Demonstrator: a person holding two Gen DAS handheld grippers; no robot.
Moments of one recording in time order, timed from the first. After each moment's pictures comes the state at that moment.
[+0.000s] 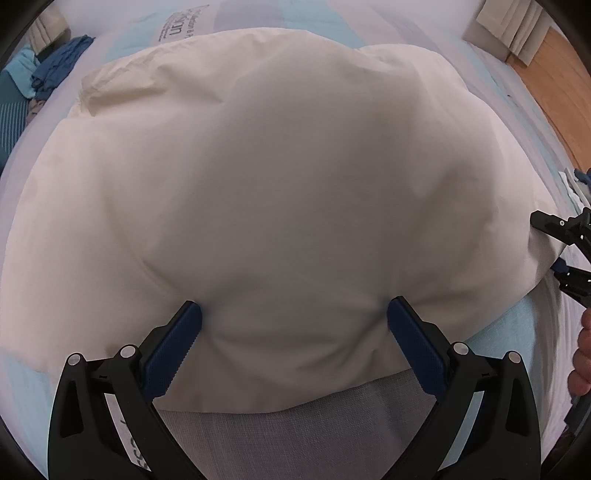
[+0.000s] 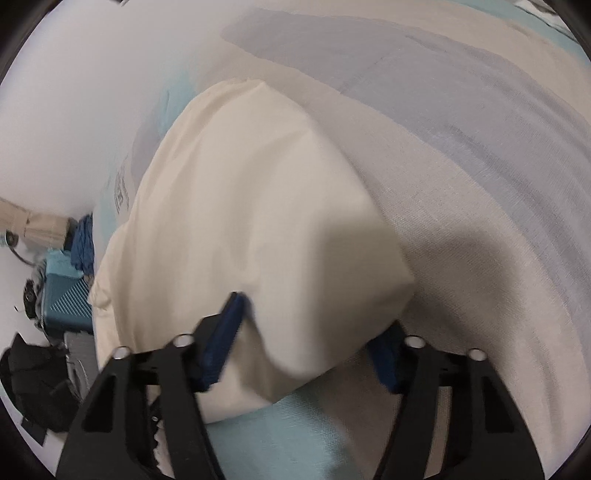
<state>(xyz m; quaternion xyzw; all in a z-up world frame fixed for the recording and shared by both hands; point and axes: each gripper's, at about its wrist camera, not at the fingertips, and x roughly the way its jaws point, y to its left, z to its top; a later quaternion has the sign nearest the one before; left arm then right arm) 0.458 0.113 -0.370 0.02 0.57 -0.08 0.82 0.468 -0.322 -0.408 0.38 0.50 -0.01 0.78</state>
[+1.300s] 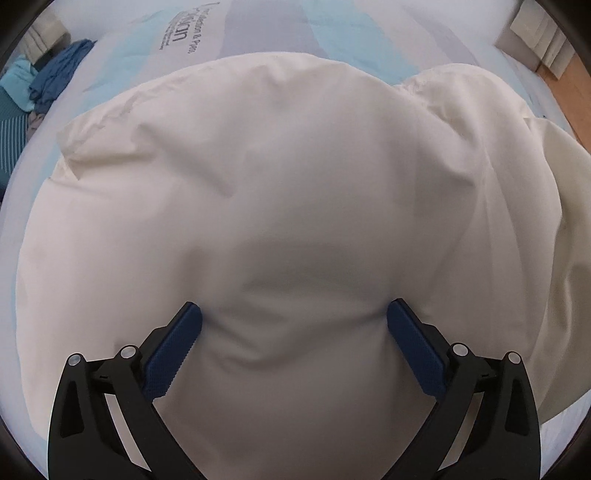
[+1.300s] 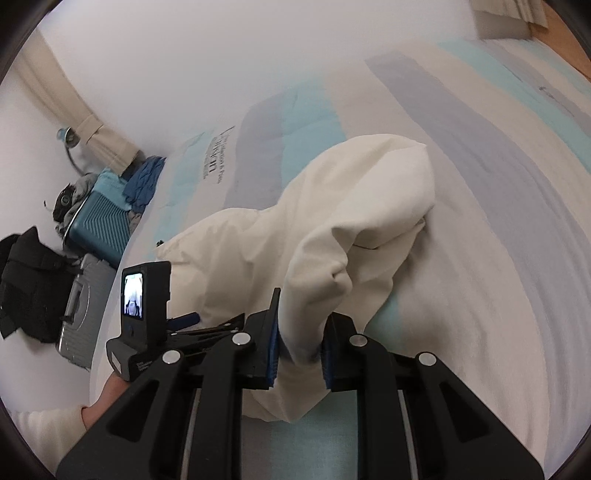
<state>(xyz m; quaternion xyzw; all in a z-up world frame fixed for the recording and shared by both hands) 0.550 0.113 -0.369 0.02 0.59 -0.04 0.81 0.497 -0.245 -0.296 0.21 0.44 0.14 0.86</state>
